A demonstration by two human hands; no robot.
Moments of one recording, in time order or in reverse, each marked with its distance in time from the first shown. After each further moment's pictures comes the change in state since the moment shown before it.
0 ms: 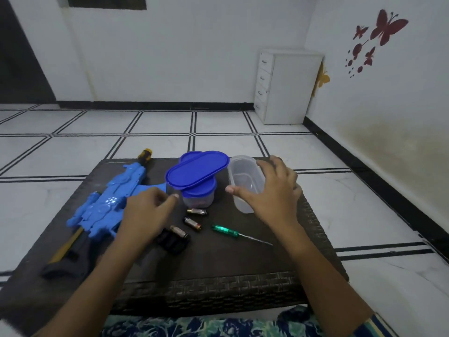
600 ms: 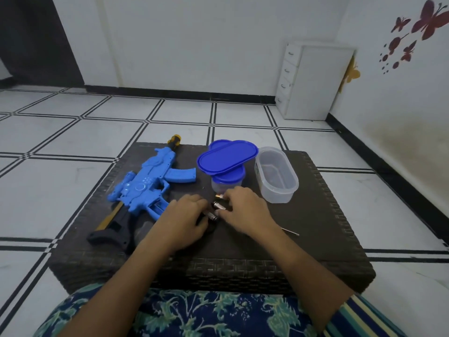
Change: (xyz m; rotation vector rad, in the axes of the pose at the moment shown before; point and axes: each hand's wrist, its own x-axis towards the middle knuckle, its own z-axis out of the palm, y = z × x) left_hand -0.021 -0.041 0.003 0.478 -0.316 0.532; right_hand -0.040 -0.066 0.056 -0.107 -0.462 -0.346
